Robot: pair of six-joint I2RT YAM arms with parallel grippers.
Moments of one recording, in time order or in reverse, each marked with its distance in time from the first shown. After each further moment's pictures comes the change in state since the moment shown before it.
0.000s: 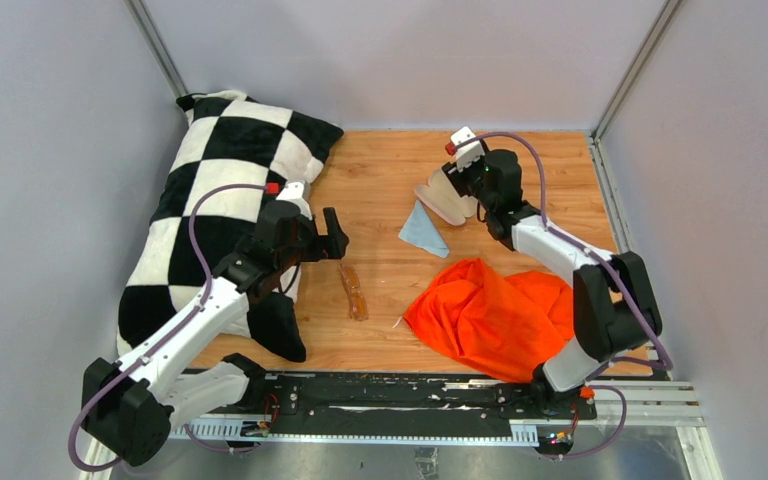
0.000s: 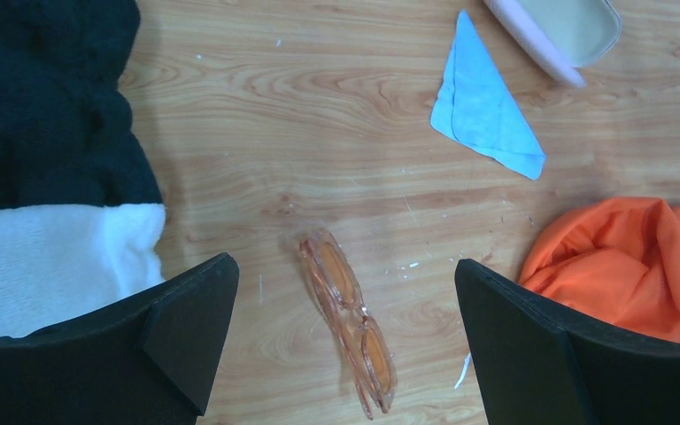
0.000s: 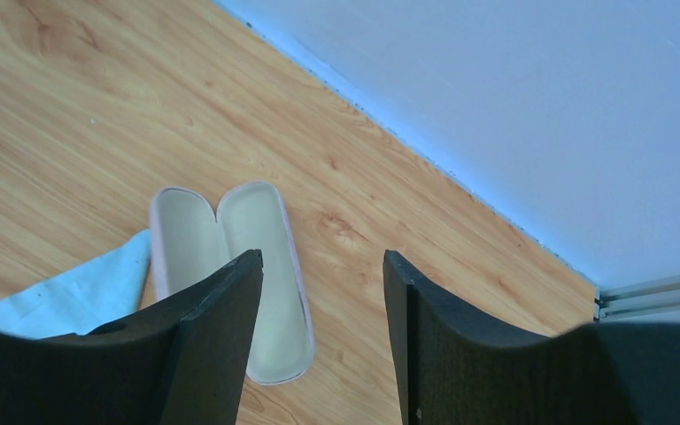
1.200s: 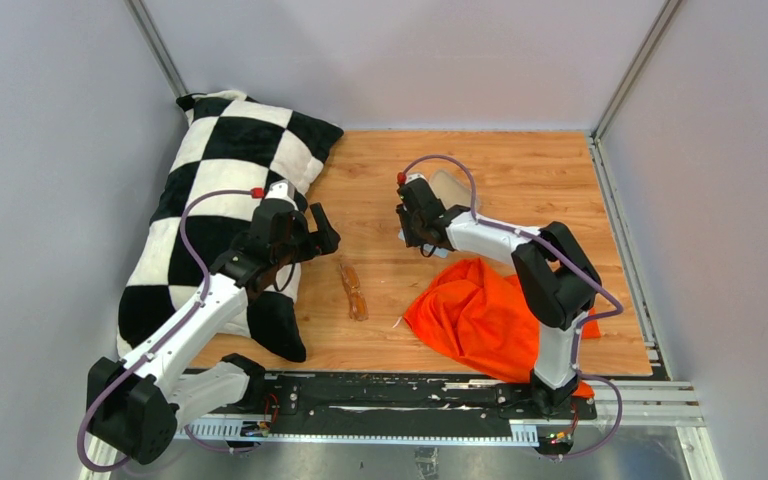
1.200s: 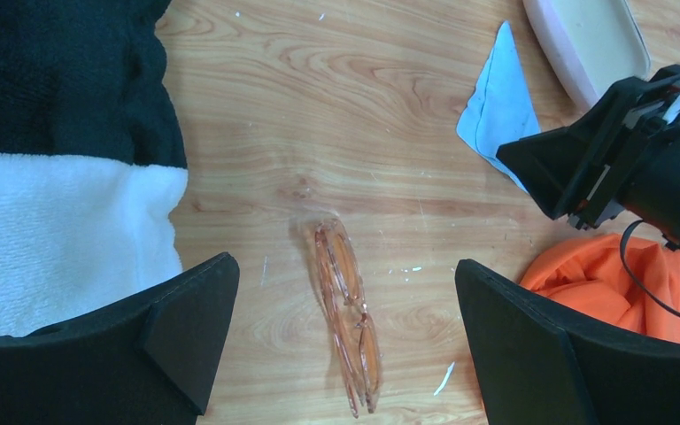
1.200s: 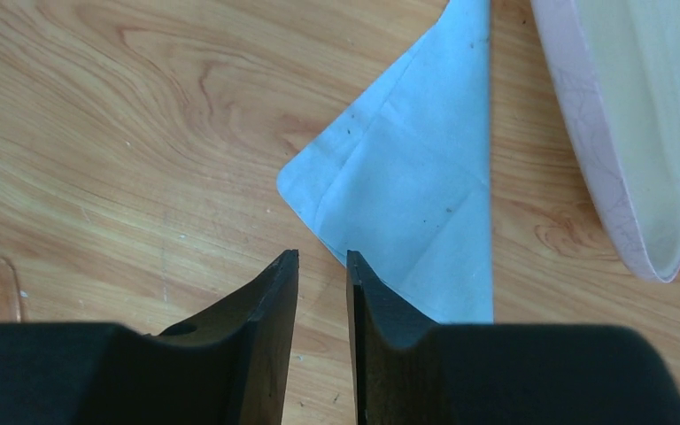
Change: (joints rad) left arm 0.076 0.018 -0.006 -0.047 0.001 -0.141; right arm 0.311 0.305 0.249 -0.588 0.189 0.707
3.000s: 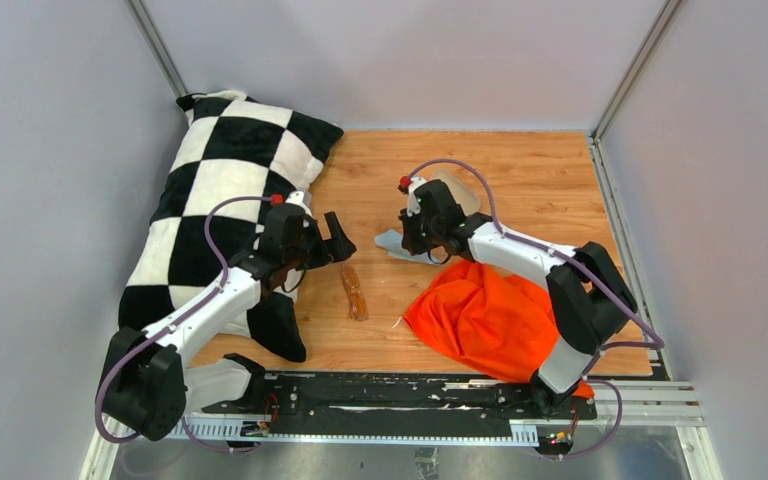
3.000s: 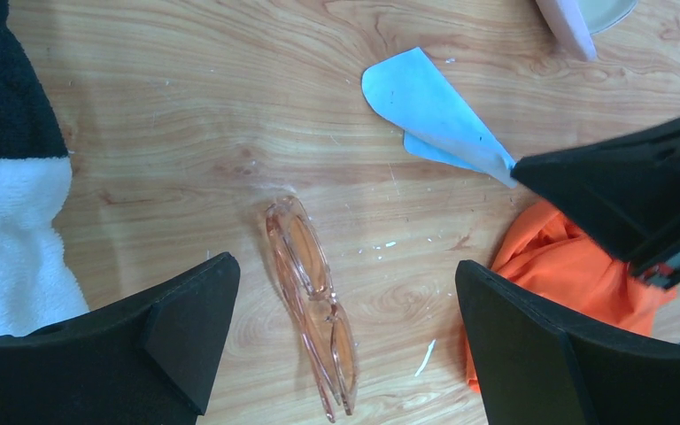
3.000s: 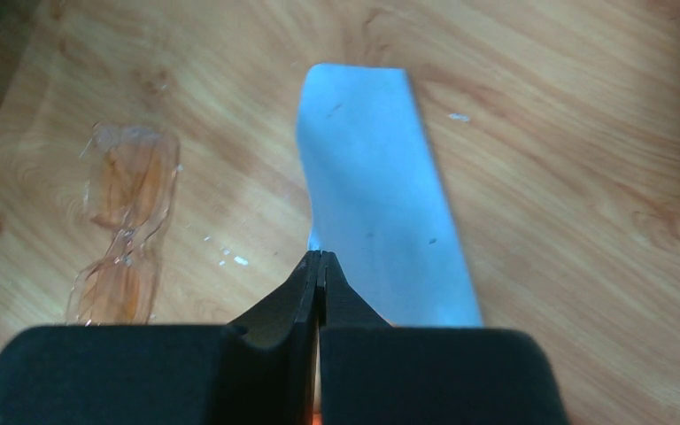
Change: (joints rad) left arm 0.000 0.120 -0.075 0.154 0.176 -0.029; right arm 0.012 -0.214 -0.166 0.048 -0.275 -0.057
